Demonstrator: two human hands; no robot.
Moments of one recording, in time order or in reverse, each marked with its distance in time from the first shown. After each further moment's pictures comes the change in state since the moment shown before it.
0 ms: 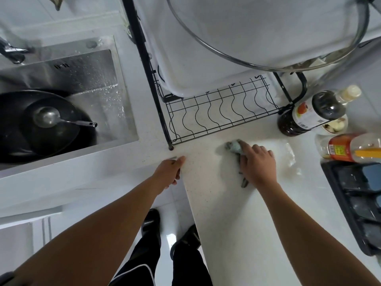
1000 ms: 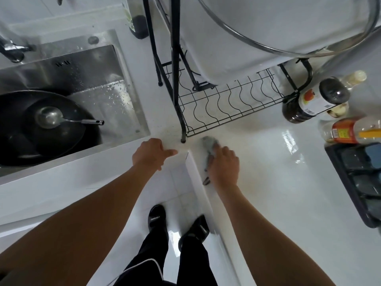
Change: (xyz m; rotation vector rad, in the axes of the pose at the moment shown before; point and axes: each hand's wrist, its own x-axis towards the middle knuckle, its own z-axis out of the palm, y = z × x) left_hand -0.001 -0.003 -0.089 0.626 0.341 0.244; right_hand -0.039 -0.163 0.016 0.189 -0.068 0.255
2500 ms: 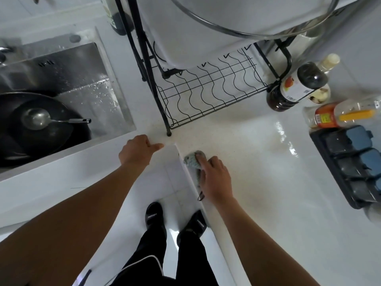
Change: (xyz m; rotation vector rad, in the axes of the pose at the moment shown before) left_hand -0.010 -0.001 0.013 0.050 0.143 -0.010; right_hand -0.062 0.044 -0.002 0.059 -0.037 -0.255
